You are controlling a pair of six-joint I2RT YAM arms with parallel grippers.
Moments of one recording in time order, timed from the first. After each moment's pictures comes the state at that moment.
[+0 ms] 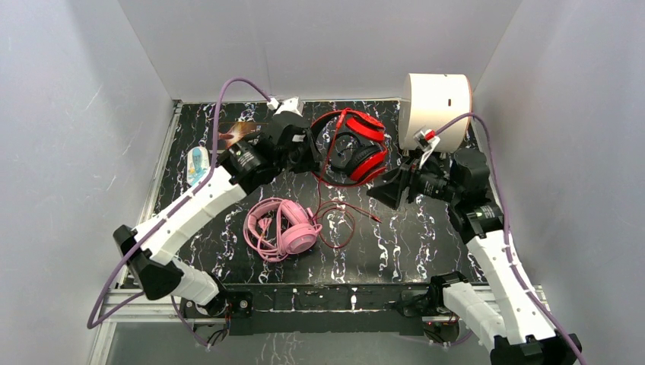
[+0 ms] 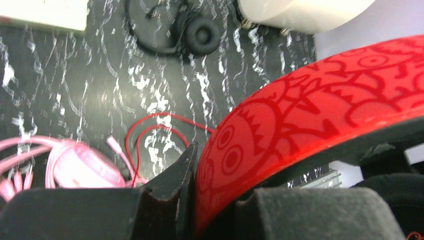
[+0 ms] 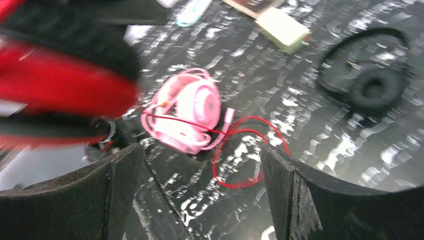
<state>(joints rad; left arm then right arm) -0.85 1.40 1.54 -0.72 -0.24 -0.75 0.25 0.83 0.90 -0.36 -0.78 0.24</state>
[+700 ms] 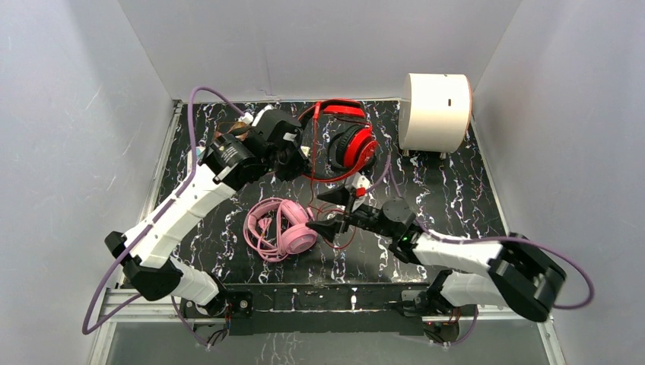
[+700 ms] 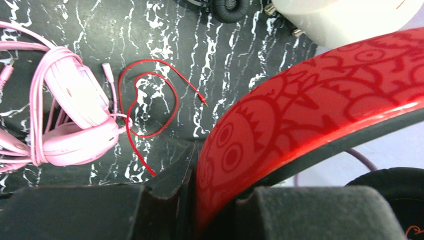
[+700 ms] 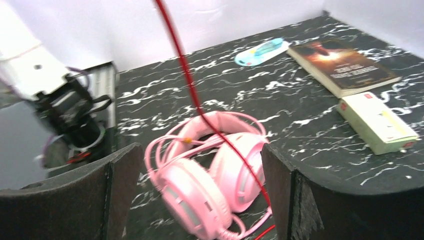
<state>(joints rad) -0.83 1.44 1.74 -1.12 -0.24 -1.18 0.92 1.15 0.41 0.85 -0.38 0.20</state>
